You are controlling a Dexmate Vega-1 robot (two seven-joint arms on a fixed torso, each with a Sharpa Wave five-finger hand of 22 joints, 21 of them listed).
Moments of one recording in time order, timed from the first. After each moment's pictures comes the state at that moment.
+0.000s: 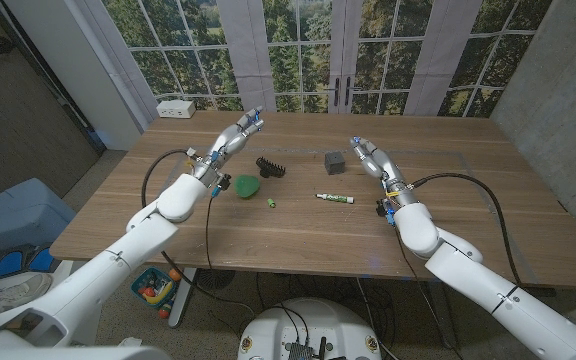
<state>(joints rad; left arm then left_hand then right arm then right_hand) 0.91 0.68 0.41 -1.56 -0.20 -0.46 0.07 0.31 0.18 0.45 0.11 0.25 0.01 -0.04 0.17 0.17 -0.05 -0.09 0.18 0.17 -0.03 -0.03 0.18 0.18 -0.04 -0.03 0.58 0.17 -1.12 -0.66 -0.46 -1.88 -0.09 -0.04 -0.43 0.41 0.21 0.09 0.16 0.29 0.20 -0.02 0.19 0.18 0.18 -0.05 0.20 0.27 0.11 -0.04 0.19 0.47 0.18 -0.04 0.55 0.16</state>
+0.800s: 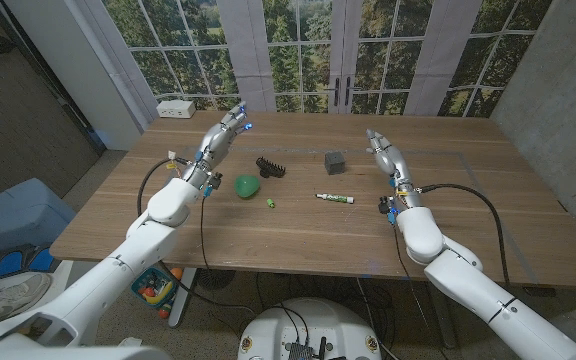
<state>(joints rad) 0.92 0.62 0.36 -1.45 -0.47 -0.56 -0.08 0.31 0.18 0.49 0.12 0.26 0.01 -0.04 0.17 0.17 -0.05 -0.08 0.18 0.17 -0.03 -0.03 0.18 0.17 -0.04 -0.03 0.56 0.17 -1.18 -0.58 -0.39 -1.86 0.08 0.15 -0.49 0.40 0.20 0.14 0.16 0.29 0.22 -0.01 0.19 0.18 0.19 -0.05 0.20 0.25 0.12 -0.04 0.20 0.45 0.19 -0.04 0.53 0.16</state>
